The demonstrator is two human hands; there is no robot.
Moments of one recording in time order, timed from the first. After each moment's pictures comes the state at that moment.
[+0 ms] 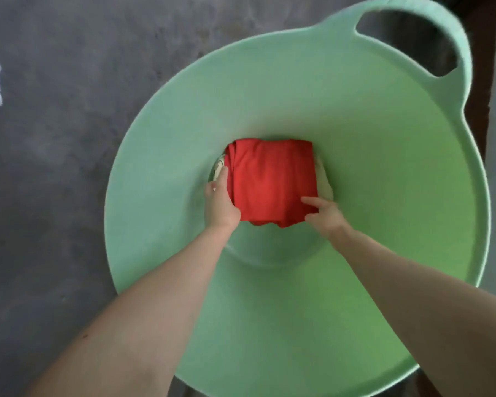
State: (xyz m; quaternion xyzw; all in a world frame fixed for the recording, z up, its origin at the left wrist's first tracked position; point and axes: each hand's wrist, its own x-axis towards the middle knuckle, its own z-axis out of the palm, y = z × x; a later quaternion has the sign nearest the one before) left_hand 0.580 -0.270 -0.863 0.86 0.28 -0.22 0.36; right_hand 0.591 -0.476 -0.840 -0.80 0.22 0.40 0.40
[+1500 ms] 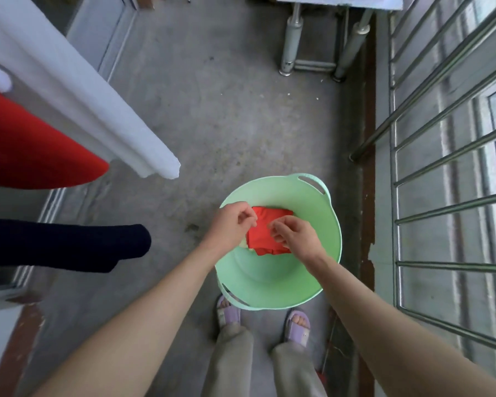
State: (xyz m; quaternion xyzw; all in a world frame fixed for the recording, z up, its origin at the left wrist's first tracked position) left_hand 0.546 -0.251 -0.367 0.87 0.12 -0.17 0.45; right_hand 0.555 -0.418 -0.383 -0.78 0.08 0.30 0.54
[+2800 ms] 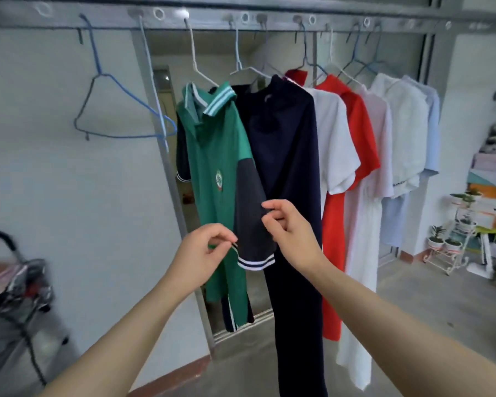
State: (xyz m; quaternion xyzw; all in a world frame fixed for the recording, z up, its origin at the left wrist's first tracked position) left_hand 0.189 -0.103 0.135 0.83 0.33 0.39 0.22; right_hand 0.372 -0.155 0.132 -0.51 -0.56 0.18 0.63
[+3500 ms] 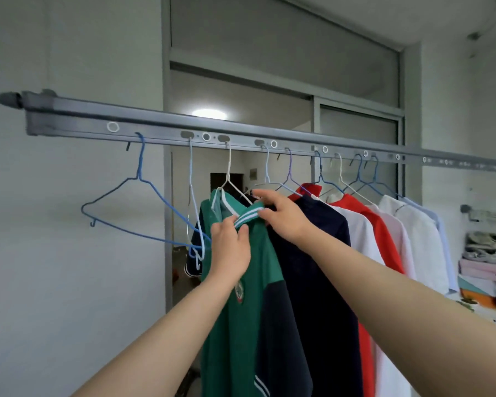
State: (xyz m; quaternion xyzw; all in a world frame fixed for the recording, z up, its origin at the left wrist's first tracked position) left_hand 0.243 -0.007 0.290 0.72 0.37 0.55 0.21; right_hand 0.360 -0.040 0.341 -0.56 -0.66 -0.01 0.49
